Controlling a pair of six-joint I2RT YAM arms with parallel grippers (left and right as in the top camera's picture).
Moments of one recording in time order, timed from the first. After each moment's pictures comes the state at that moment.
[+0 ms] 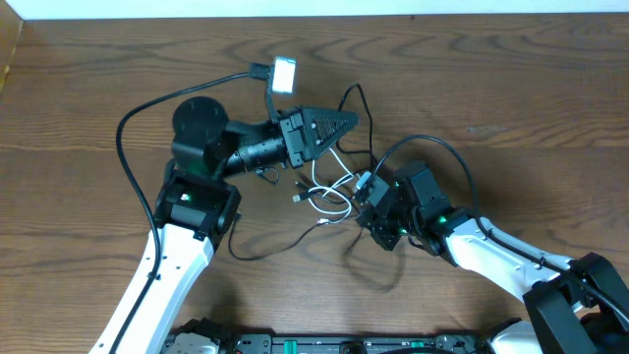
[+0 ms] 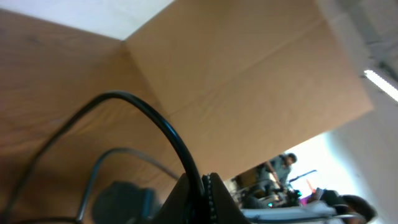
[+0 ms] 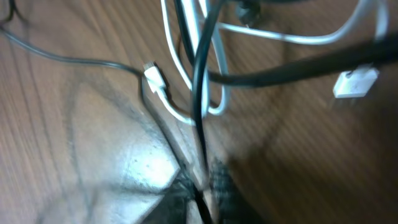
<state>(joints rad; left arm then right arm) -0.31 1.20 0.98 0.19 0.95 -0.94 0.53 1.54 0.60 -0.04 -0.44 -0.19</state>
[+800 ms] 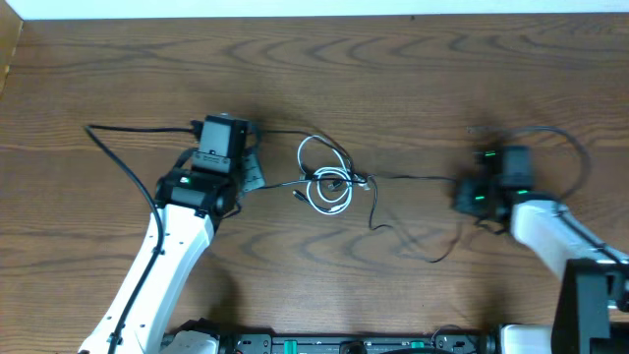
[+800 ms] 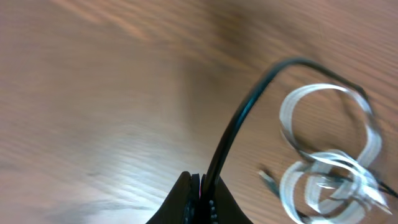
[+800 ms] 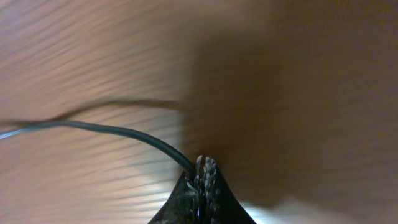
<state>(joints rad) -0.23 1.29 0.99 -0.77 -0.17 -0.54 -0.07 1.54 0.65 -0.30 -0.11 0.34</state>
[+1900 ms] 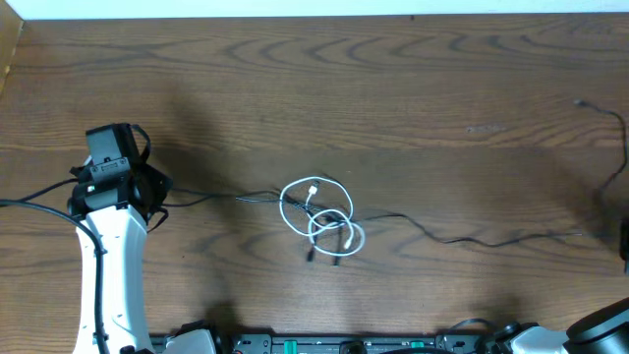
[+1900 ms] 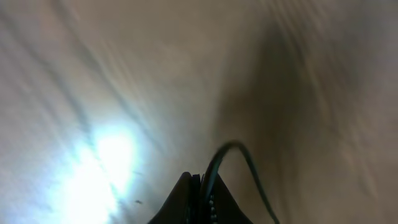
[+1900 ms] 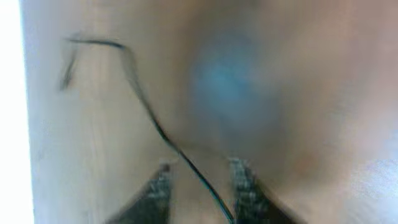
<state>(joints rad) 0.29 1.29 0.99 -0.86 -0.14 -0.70 -1.04 1.54 0.71 -0.10 -0.45 0.62</state>
